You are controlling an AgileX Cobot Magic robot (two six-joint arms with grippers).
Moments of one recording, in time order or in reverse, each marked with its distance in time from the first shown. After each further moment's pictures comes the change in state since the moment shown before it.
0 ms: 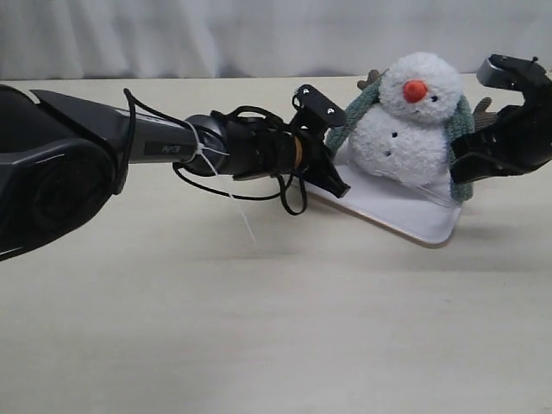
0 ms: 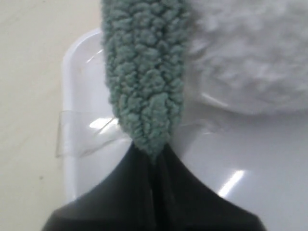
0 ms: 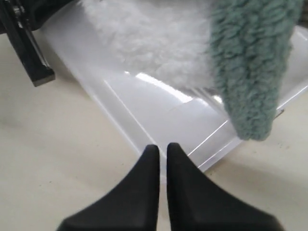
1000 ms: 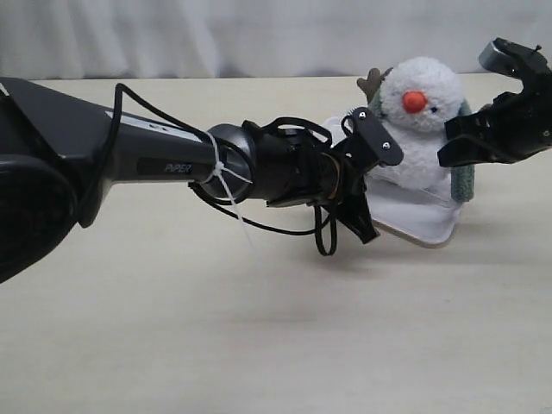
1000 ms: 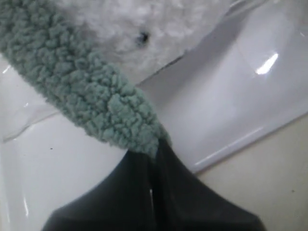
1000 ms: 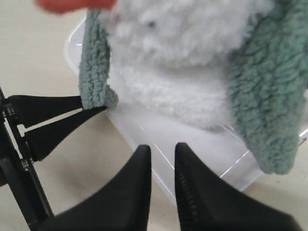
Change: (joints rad) left arm -0.183 -0.180 0.167 -0.155 0.195 0.264; right arm 0.000 -0.008 0.004 0.149 -0.035 -0.057
